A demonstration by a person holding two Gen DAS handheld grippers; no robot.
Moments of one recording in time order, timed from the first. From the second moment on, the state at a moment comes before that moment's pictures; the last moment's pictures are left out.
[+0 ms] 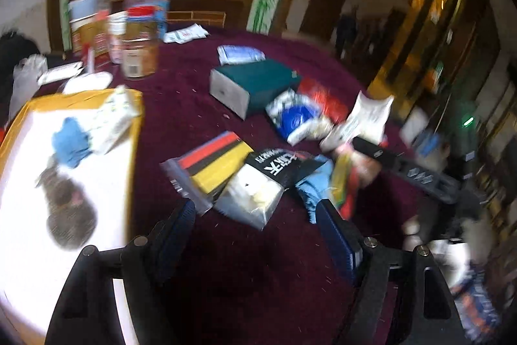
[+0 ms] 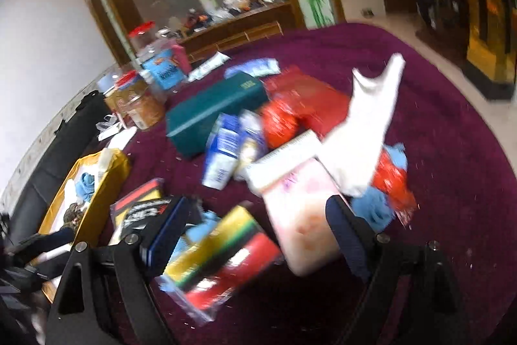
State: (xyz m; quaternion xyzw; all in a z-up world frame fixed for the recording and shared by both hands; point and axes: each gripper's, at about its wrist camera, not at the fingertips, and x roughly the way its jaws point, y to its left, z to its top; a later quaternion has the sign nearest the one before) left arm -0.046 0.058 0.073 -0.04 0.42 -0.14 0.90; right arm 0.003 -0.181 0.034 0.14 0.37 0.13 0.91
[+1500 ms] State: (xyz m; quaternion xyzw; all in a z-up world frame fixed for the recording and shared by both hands) left arm -0.096 0.093 0.090 -0.09 0.37 -0.18 0.91; right arm -0.001 -0.195 0.036 0.16 0.37 0.12 0.91
